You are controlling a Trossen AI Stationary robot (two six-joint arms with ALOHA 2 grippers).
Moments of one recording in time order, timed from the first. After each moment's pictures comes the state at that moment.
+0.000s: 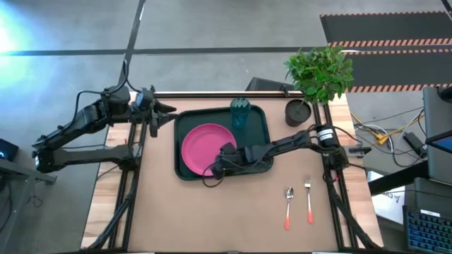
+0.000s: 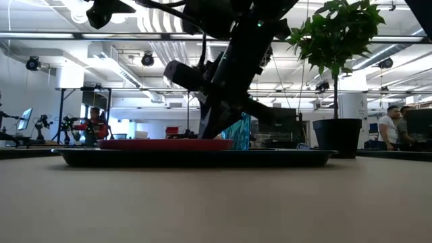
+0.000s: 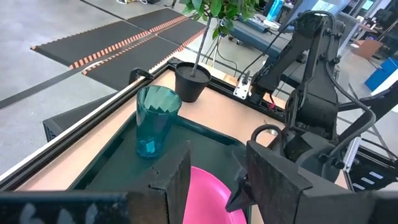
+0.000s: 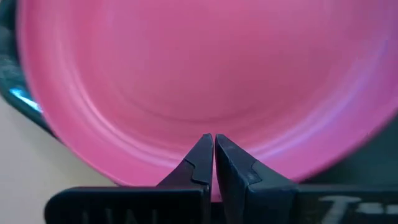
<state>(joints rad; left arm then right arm) 0.43 0.71 1.01 -0.58 0.17 -0.25 0.11 2.09 1.52 -0.53 0.24 1.05</state>
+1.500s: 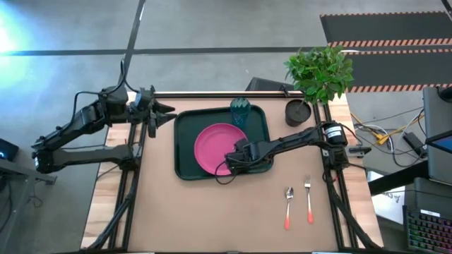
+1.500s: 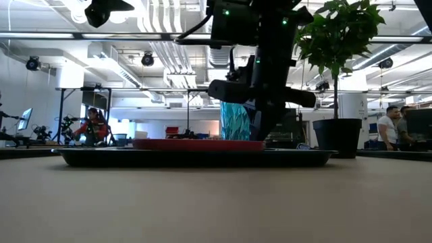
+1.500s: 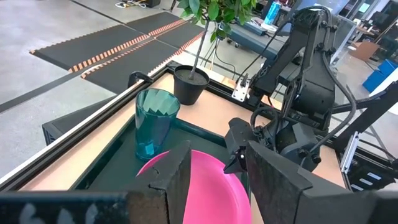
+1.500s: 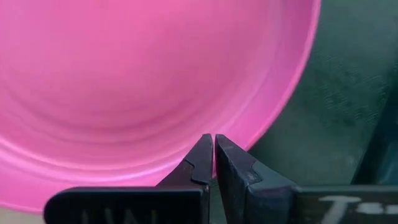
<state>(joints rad) 0.43 0.70 1.01 -0.59 0.17 -0.25 0.10 2.01 1.45 -0.87 0.31 1.11</state>
